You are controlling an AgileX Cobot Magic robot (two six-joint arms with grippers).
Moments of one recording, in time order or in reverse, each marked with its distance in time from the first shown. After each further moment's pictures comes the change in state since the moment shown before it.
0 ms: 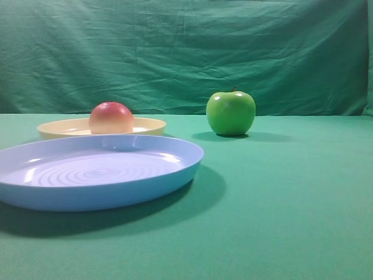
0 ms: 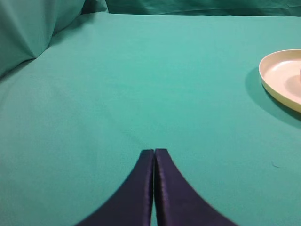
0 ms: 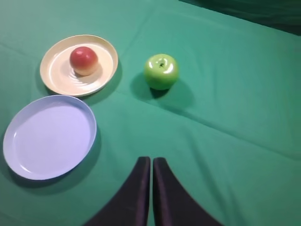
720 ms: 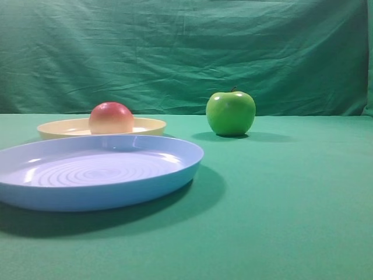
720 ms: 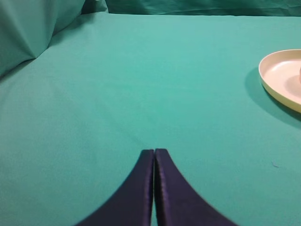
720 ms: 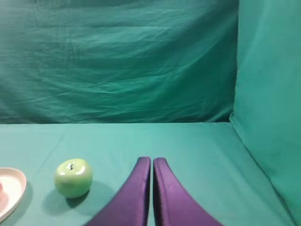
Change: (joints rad) left arm 0.000 0.000 0.000 0.000 0.000 0.000; right arm -0.413 -0.511 0.699 -0.047 -0.675 0.054
